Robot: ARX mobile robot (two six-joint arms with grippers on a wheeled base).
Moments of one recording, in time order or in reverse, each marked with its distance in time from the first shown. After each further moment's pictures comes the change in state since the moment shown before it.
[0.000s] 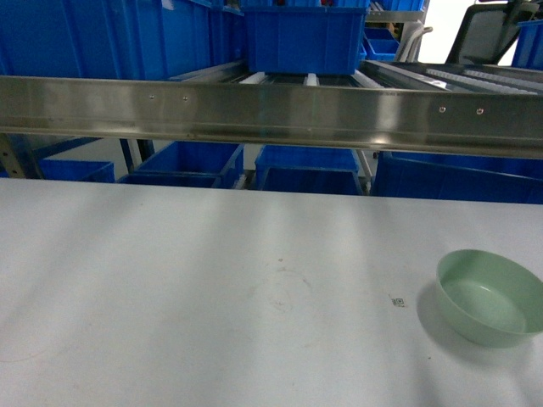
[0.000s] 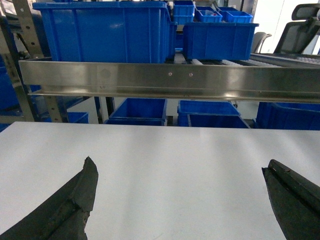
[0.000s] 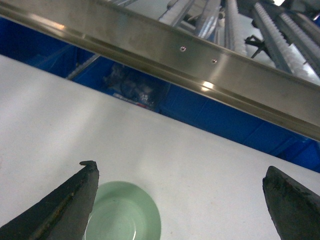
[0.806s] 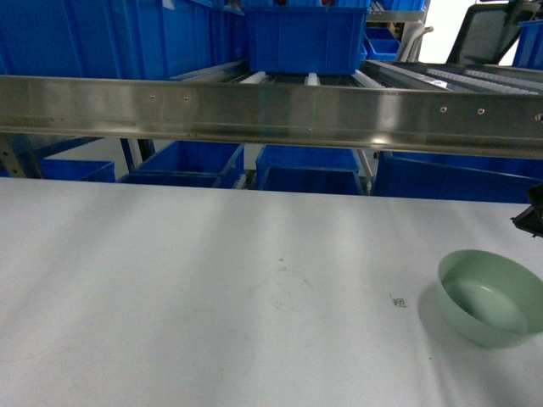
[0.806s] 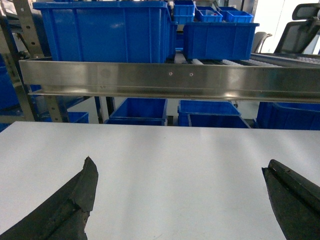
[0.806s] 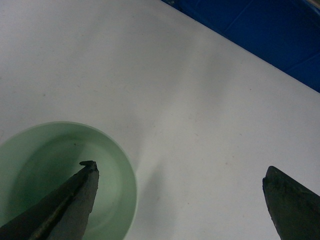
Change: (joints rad) left arm 0.000 0.000 0.000 0.000 0.000 0.000; right arm -0.083 0.509 0.424 -0.388 -0.030 -0.191
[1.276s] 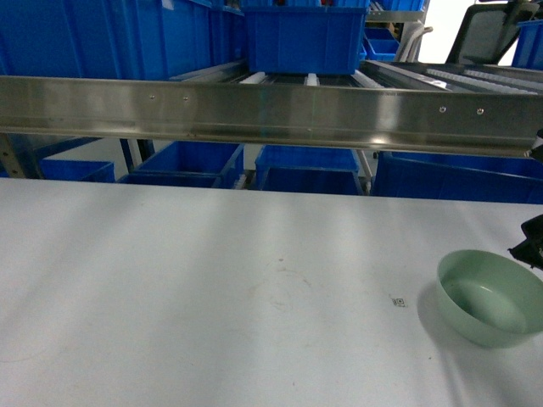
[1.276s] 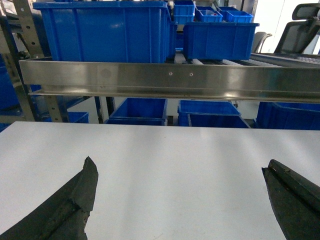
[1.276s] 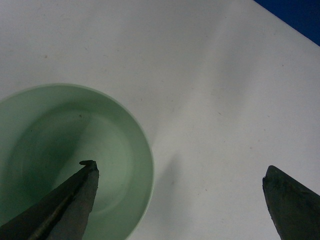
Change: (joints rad) left arm 0.000 0.000 0.000 0.000 0.000 0.000; right arm -0.002 0.043 -0.035 0.005 -0.002 -0.047
